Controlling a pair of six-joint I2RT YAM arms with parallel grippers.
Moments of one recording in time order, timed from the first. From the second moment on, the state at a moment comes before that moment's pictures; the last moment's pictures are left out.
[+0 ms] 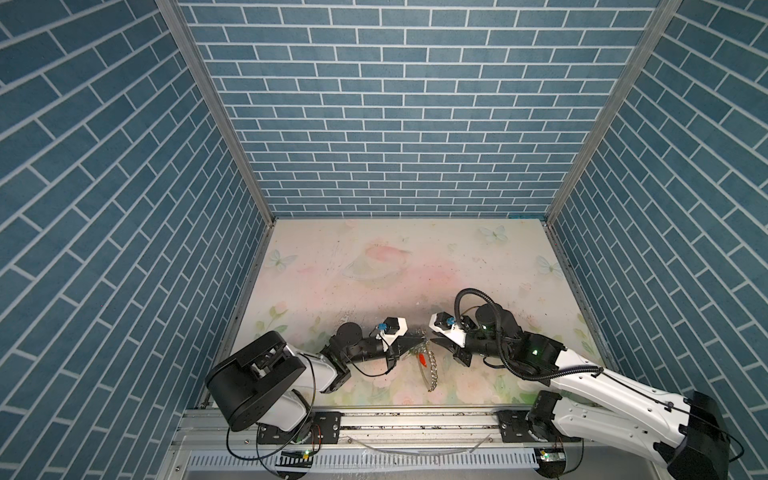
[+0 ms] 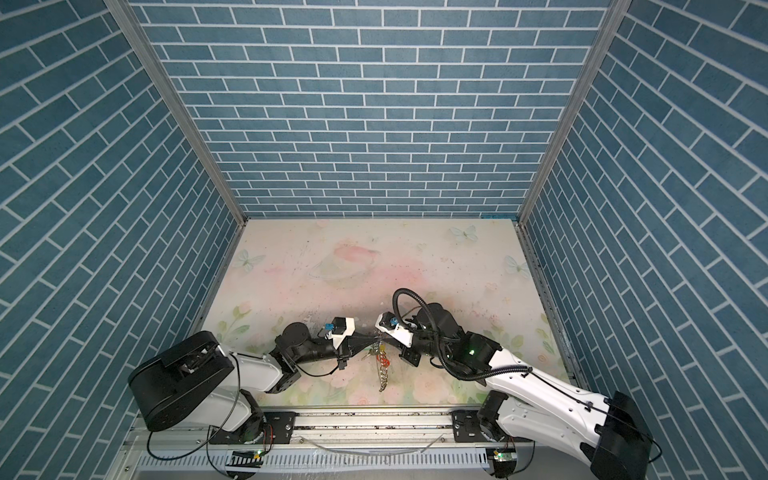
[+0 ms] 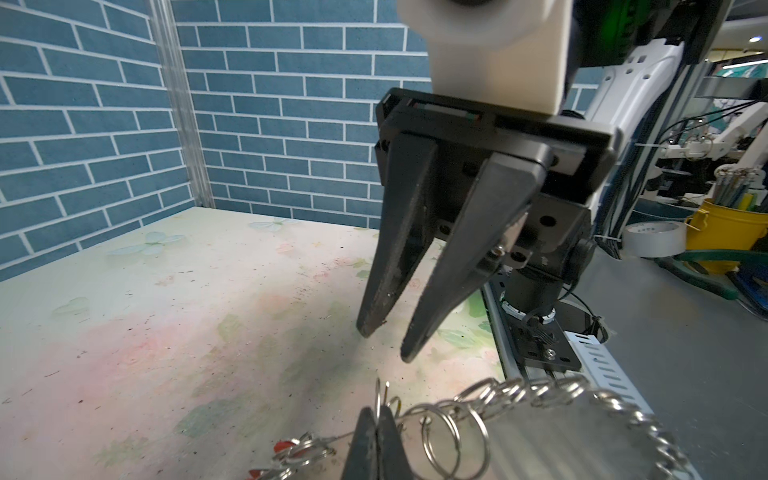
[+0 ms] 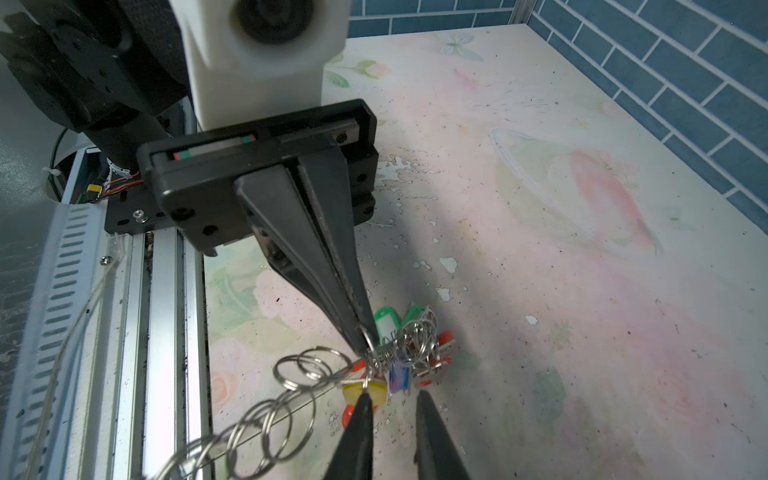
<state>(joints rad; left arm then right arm) -0.79 1.47 0.20 1.25 0.64 -0.03 0.96 0.93 0.61 -0.25 -0.25 -0.28</state>
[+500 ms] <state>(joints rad) -0.79 1.47 0.20 1.26 0.70 -0.01 0.96 0.94 0.60 -0.22 -0.34 -0.27</state>
